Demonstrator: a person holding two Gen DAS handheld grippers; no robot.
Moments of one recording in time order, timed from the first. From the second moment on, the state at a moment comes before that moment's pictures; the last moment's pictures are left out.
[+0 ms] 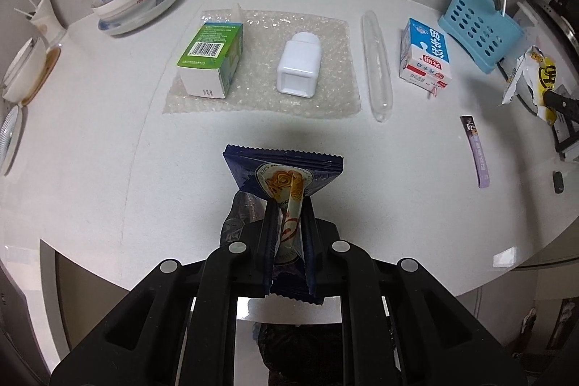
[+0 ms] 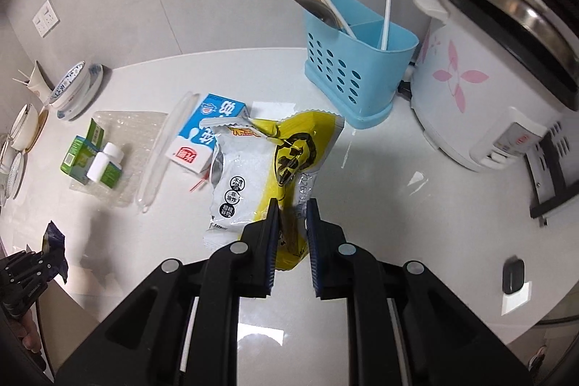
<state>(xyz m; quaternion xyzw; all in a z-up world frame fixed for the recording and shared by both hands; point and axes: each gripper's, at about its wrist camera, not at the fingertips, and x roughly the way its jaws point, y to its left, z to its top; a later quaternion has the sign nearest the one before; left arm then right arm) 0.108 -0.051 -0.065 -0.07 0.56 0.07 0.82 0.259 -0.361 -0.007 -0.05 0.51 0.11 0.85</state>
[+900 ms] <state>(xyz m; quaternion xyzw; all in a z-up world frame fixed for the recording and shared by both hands) 0.023 -0.076 -0.027 -0.05 0.53 -0.02 0.85 0.094 -0.312 0.015 -0.03 0.49 0.12 0.86</state>
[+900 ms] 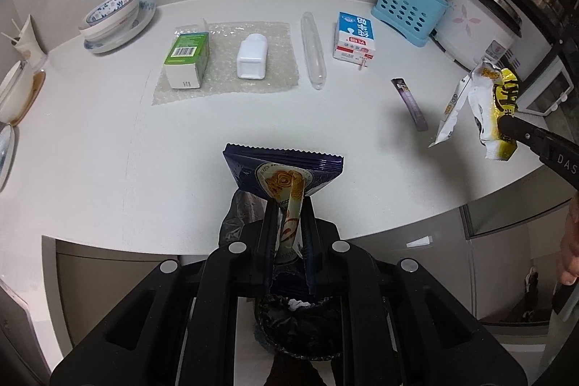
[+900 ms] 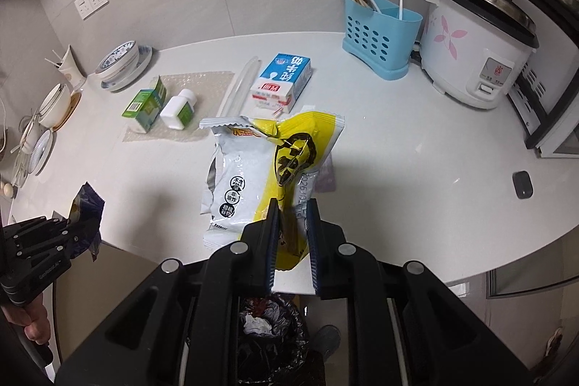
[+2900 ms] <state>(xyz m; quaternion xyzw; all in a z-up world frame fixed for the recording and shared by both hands) -0.085 -0.120 -0.161 -0.05 0.59 -0.06 0.81 -0.072 -0.299 -0.123 -0.01 0.56 0.11 0.82</state>
